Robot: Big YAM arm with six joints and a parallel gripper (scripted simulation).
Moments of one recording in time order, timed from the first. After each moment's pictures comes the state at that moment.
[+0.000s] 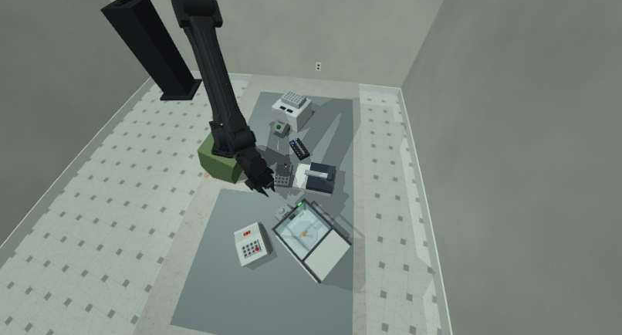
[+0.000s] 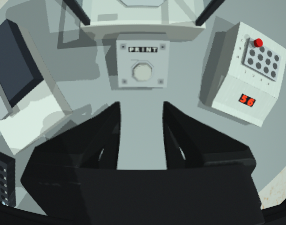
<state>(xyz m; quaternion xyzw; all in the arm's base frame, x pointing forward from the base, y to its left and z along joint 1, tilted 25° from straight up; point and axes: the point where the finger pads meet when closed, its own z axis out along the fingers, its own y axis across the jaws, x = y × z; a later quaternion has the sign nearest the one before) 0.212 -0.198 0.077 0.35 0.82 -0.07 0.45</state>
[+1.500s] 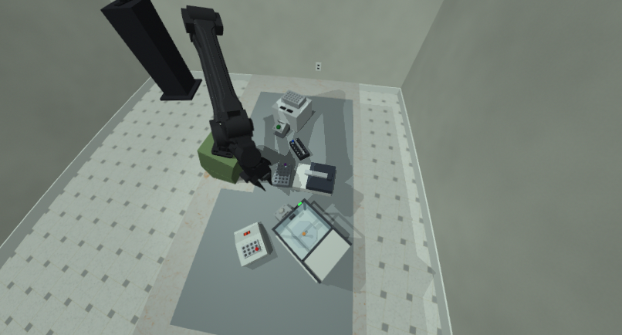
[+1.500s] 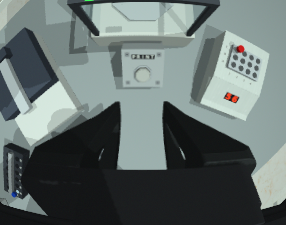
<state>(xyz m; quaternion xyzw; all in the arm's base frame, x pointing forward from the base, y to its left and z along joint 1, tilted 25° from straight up) 0.186 -0.191 0.134 0.35 0.82 -0.07 0.45</state>
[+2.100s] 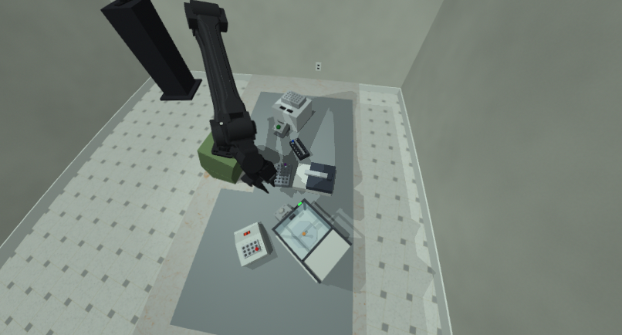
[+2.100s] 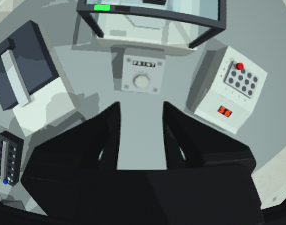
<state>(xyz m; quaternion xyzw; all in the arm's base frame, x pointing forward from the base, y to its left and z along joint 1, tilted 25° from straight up) 0.194 -0.201 0.150 0.30 0.85 -0.07 0.43</state>
